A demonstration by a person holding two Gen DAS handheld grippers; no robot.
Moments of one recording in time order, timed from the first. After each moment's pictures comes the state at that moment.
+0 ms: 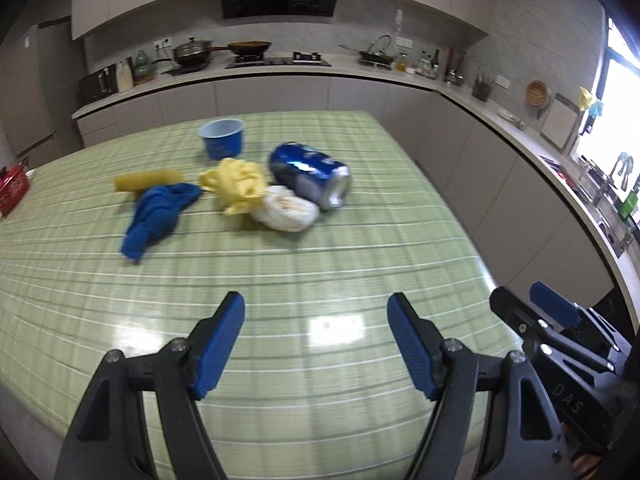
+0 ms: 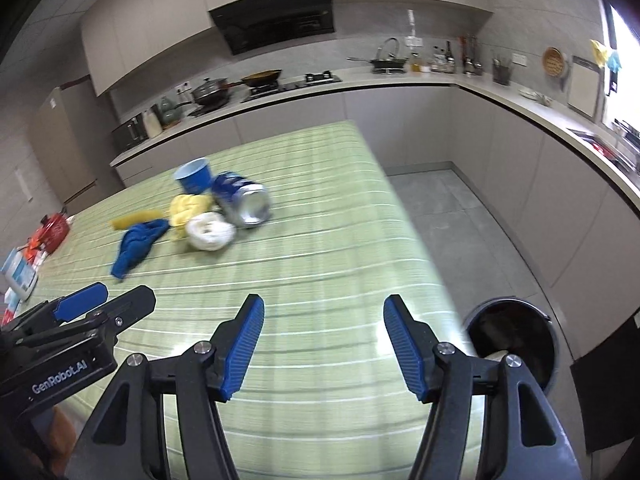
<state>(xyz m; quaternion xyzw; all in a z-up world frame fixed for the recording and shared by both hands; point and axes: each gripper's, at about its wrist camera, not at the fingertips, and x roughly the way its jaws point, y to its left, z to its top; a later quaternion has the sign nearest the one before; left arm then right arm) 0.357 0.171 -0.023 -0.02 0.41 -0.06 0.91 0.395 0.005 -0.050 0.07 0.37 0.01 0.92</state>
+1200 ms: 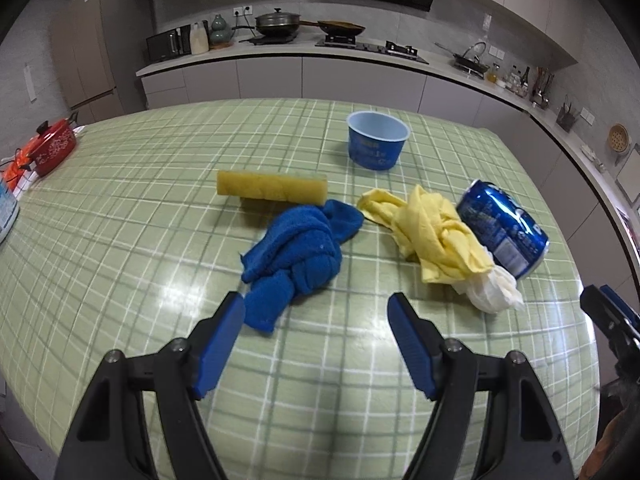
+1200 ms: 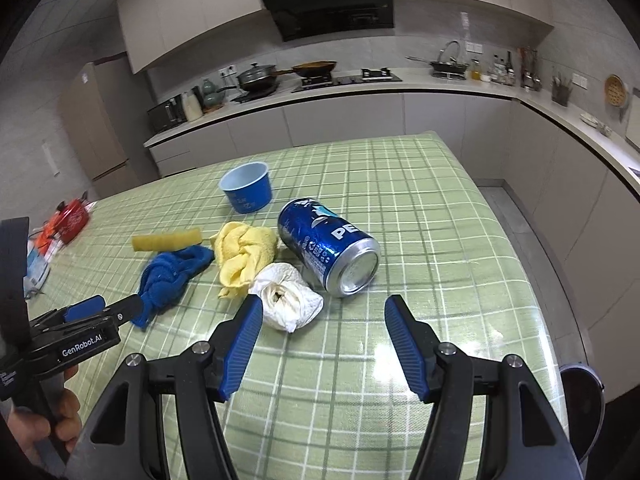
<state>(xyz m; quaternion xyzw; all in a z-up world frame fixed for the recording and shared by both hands) 0.473 0.319 -0.061 -0.05 0.44 0.06 0.90 0.530 0.097 -0.062 0.05 0.38 0.08 0.92</state>
